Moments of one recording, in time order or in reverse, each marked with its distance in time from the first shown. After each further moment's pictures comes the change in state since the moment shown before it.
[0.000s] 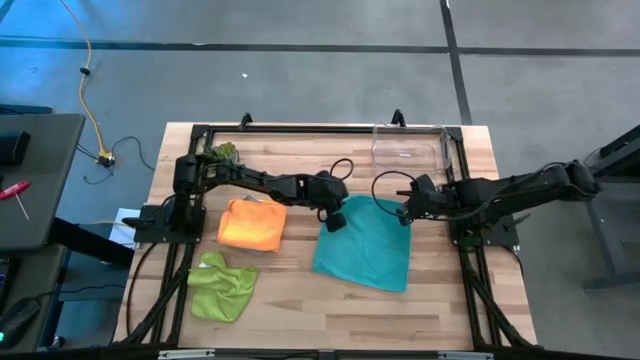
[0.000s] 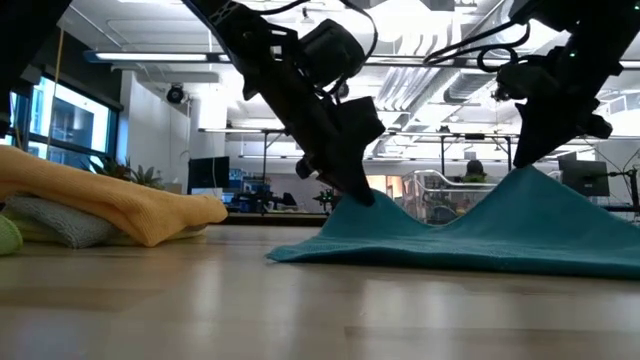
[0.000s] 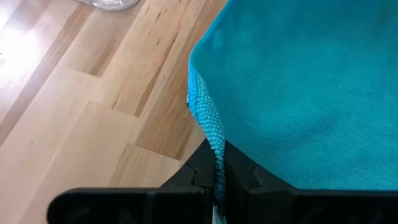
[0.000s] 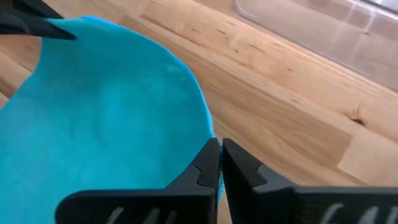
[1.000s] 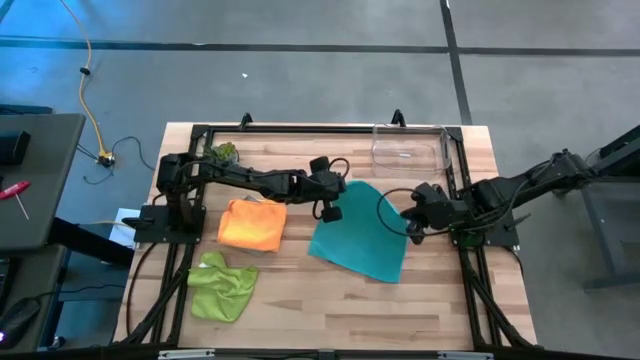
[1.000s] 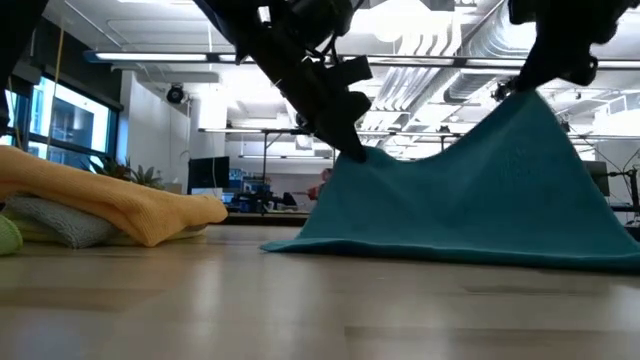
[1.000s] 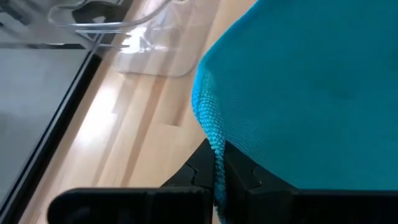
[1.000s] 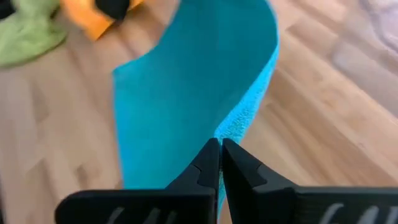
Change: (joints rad) left arm -0.023 -0.122 -0.001 -0.023 -0.208 0.270; right arm 0.252 -0.044 0.189 -0.043 0.024 -0.170
